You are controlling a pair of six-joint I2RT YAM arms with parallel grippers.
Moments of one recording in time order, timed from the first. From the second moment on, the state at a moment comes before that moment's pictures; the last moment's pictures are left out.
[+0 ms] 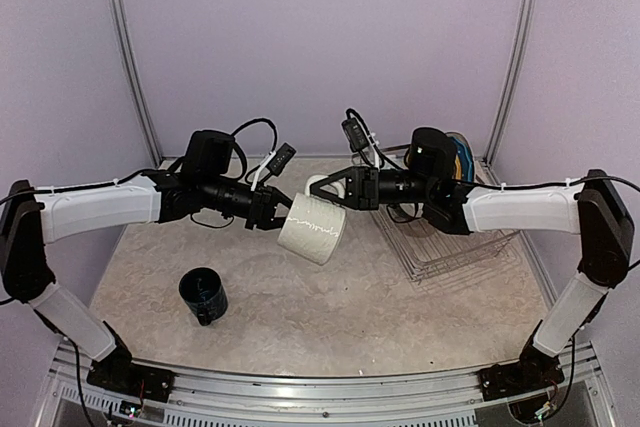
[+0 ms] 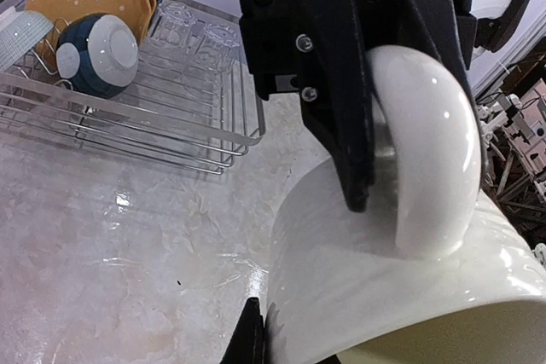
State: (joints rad) left arm -0.67 1.53 1.09 -0.03 0.88 -0.17; right arm 0.77 1.66 1.08 0.64 -0.87 0.64
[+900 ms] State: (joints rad) left arm -0.67 1.50 1.14 -0.08 0.71 -0.25; right arm 0.58 1.39 1.38 -0.43 -0.44 0.09
